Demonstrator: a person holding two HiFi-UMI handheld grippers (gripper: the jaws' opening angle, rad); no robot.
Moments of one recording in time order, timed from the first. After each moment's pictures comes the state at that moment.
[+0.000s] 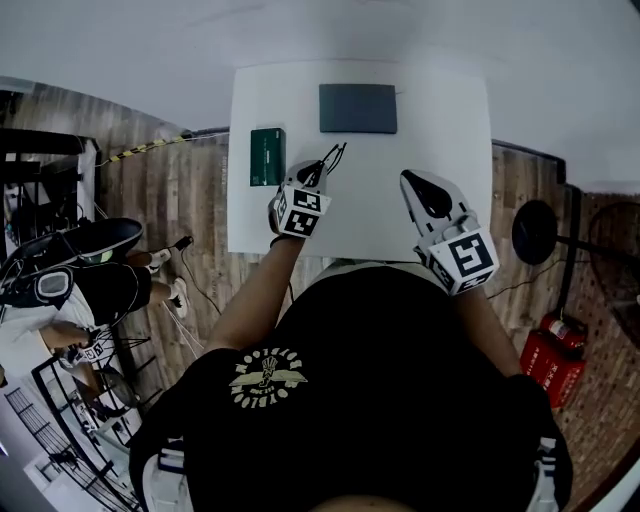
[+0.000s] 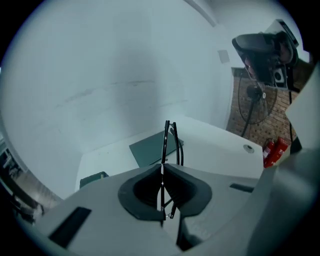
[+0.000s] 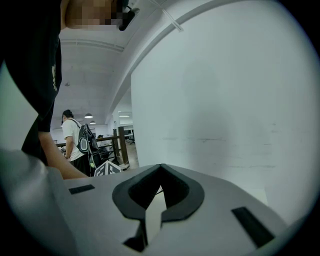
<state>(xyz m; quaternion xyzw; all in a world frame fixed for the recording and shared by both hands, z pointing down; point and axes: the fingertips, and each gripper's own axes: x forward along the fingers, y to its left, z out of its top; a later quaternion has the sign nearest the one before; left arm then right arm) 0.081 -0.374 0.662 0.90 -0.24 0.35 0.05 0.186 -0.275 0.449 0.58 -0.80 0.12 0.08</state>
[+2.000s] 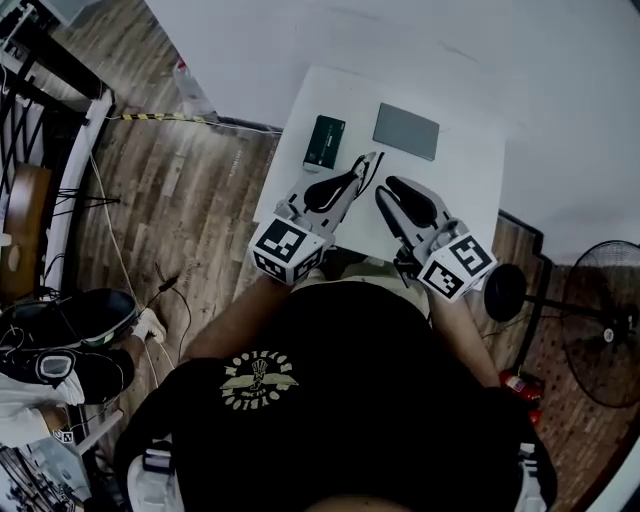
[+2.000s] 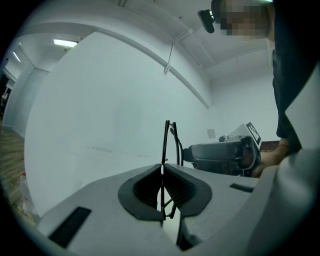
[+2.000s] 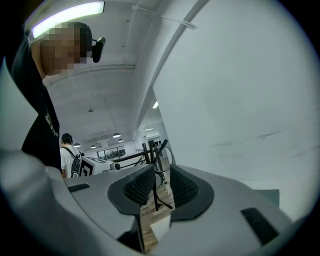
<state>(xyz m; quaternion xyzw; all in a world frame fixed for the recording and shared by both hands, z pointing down) -0.081 -0.277 0.399 0.97 -0.23 -0.01 0.11 -0.048 -0.253 0.366 0.44 -0.89 0.15 -0.02</state>
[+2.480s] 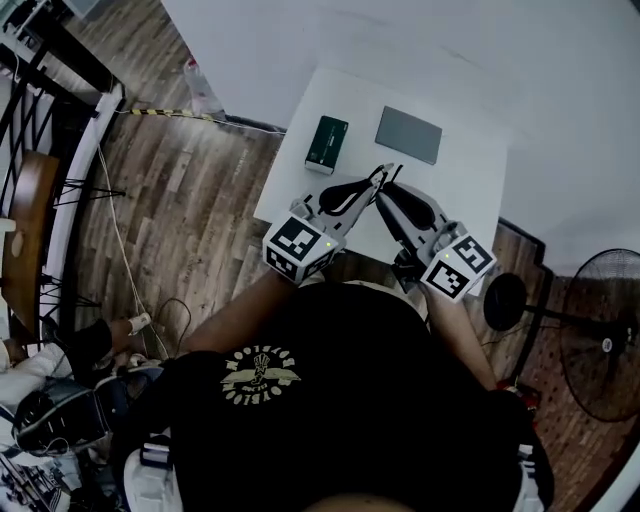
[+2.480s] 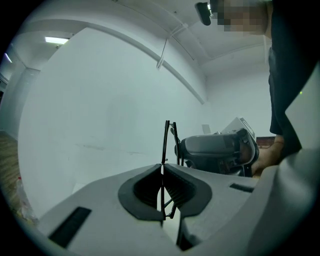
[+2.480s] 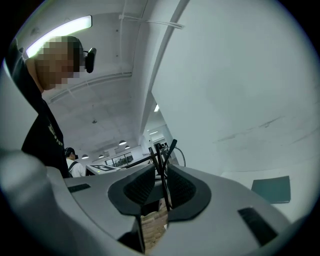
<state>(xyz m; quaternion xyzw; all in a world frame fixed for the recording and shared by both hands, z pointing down) -0.016 -0.235 0.398 0.97 -0.21 0.02 0.10 -0.006 -0.220 0.365 0.40 -0.89 0.20 -0.07</state>
